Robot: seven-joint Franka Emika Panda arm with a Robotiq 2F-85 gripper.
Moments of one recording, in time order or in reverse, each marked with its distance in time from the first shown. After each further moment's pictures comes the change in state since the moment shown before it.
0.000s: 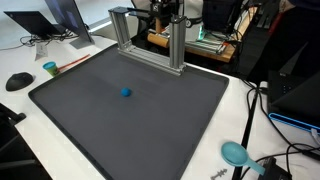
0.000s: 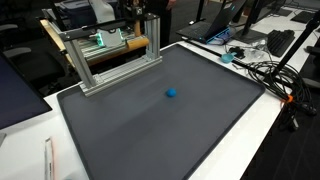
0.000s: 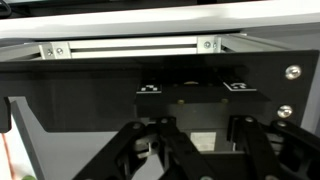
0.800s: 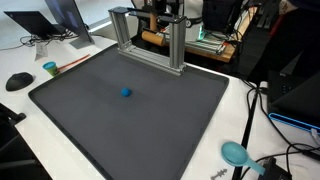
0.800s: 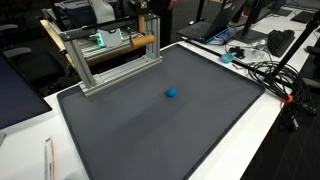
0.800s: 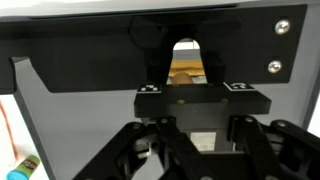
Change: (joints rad) arm 0.000 0.059 -0.007 0.108 0.008 0.001 0.000
